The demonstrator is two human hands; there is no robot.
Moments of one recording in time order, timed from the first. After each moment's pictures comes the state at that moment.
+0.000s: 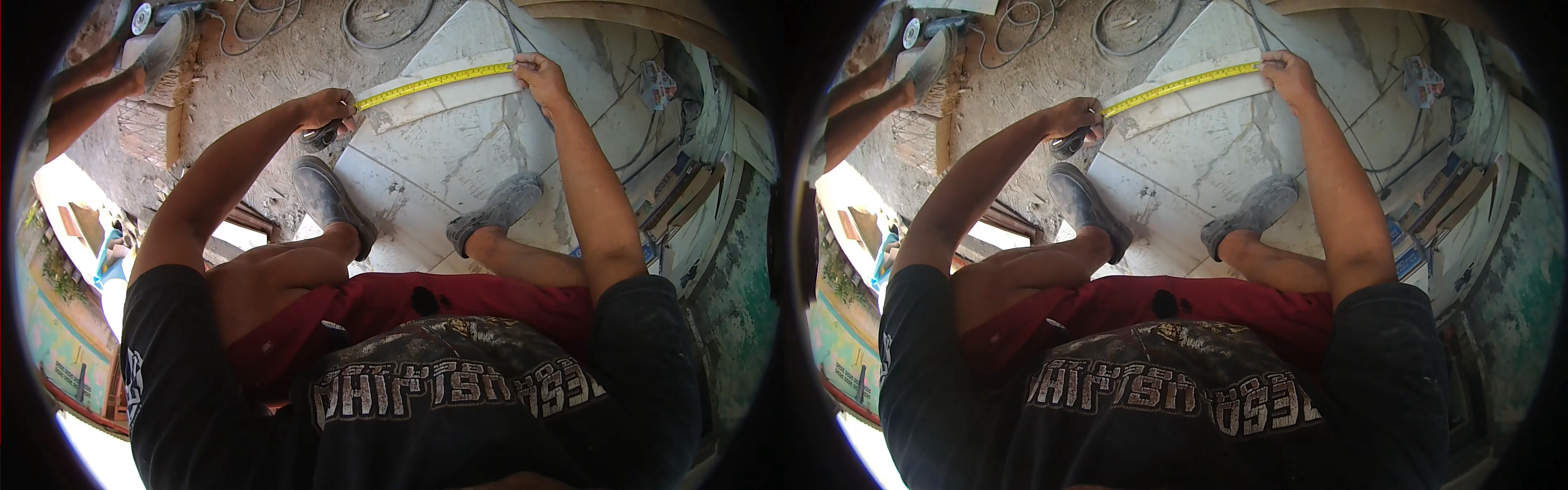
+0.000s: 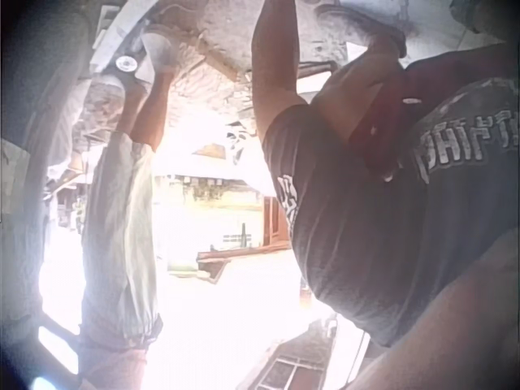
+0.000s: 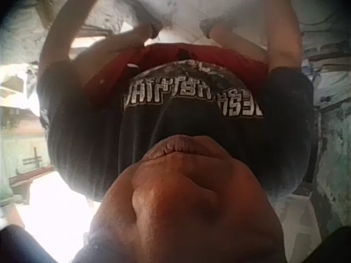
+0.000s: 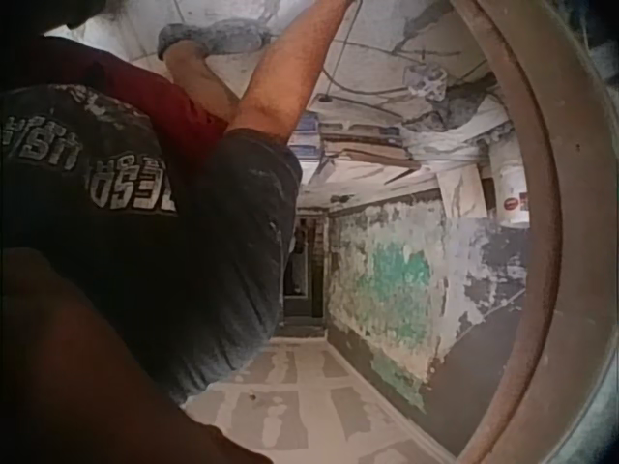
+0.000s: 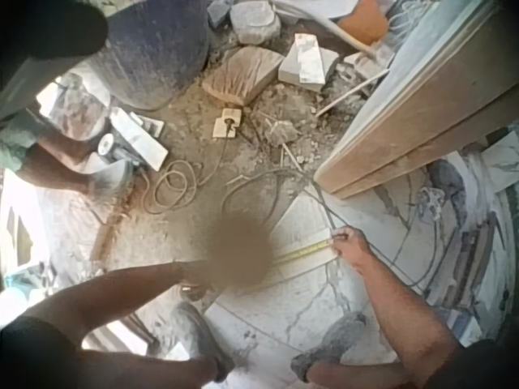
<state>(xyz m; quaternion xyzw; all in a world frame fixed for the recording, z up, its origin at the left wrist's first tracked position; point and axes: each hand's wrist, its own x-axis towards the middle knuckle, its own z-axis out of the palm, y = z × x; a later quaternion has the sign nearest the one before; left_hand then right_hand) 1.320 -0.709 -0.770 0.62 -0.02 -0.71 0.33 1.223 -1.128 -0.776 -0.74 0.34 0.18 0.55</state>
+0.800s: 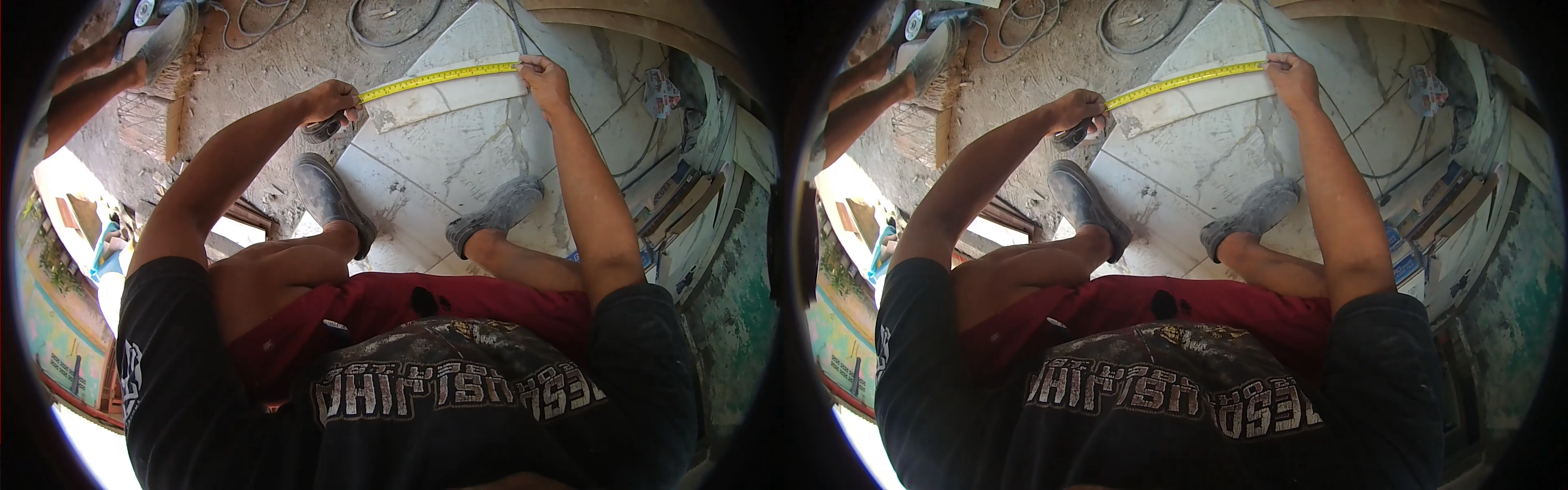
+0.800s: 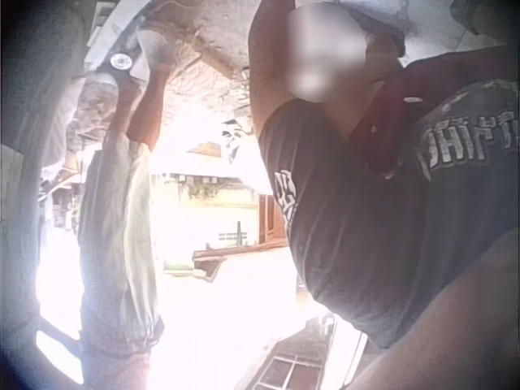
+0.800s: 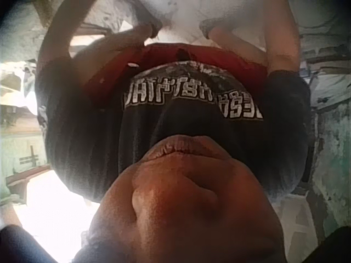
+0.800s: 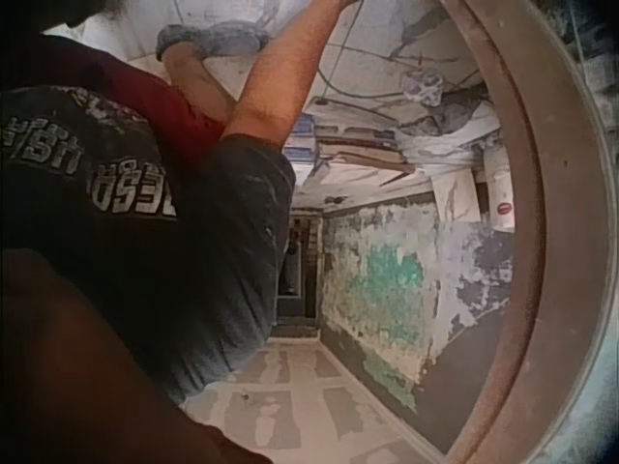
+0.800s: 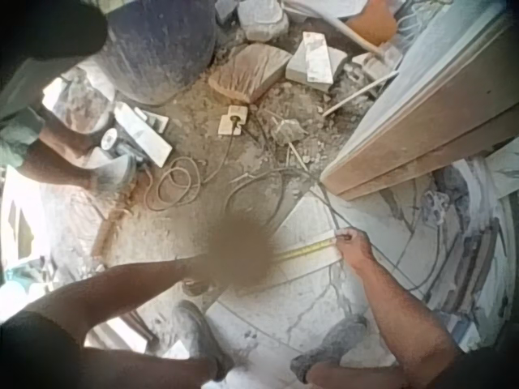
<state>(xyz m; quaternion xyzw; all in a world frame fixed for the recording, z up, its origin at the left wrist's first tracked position) 1.322 -0.708 -0.783 0.64 0.01 -0.68 0.36 1.225 -1.118 -0.776 -0.81 0.34 0.15 0.46</state>
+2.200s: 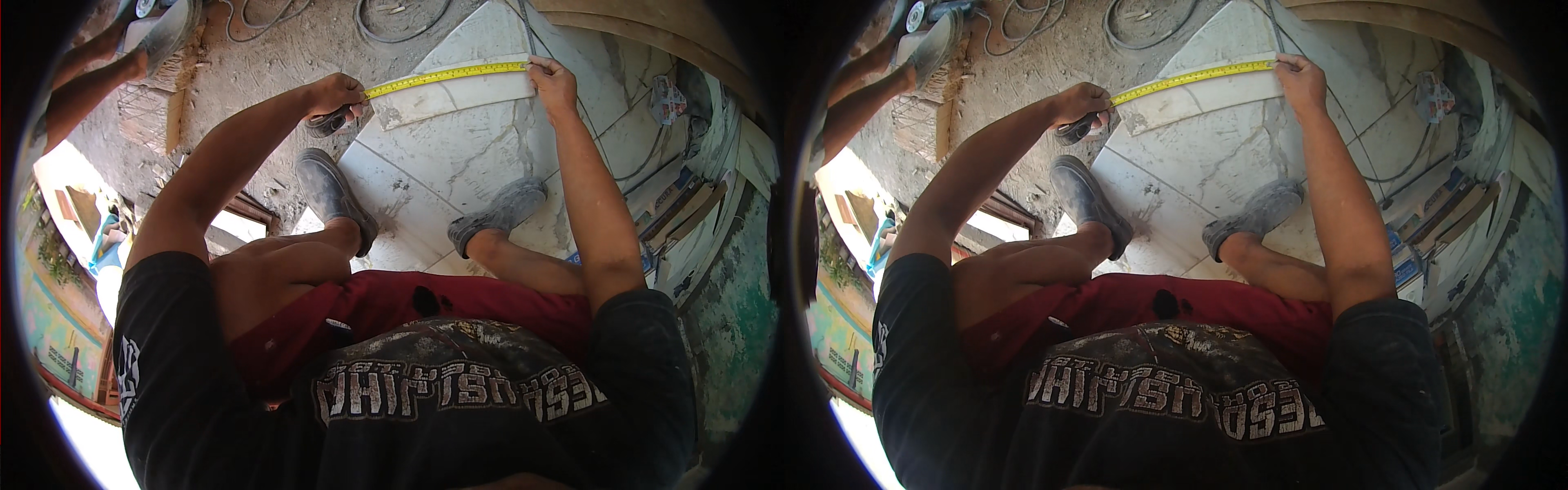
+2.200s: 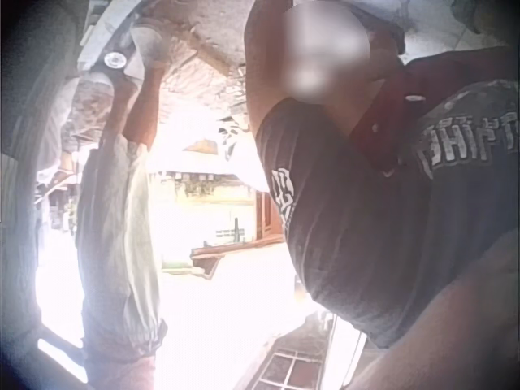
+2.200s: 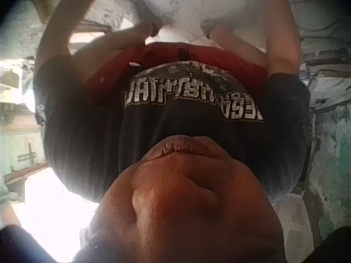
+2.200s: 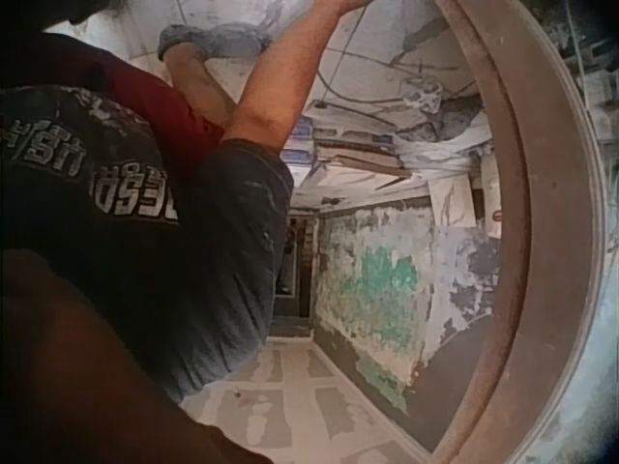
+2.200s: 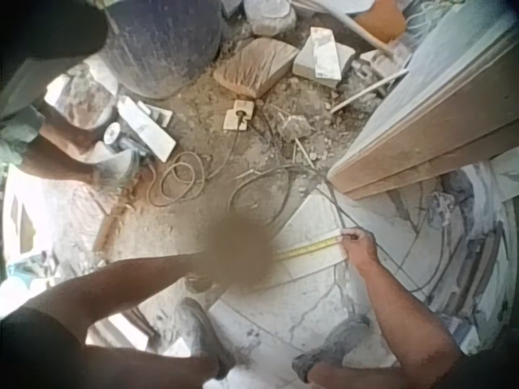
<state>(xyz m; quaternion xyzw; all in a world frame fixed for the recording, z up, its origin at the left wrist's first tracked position) 1.327 -0.712 -0.778 0.63 0.02 -0.69 0.36 1.225 -1.114 -0.774 -0.79 0.37 0.13 0.47</state>
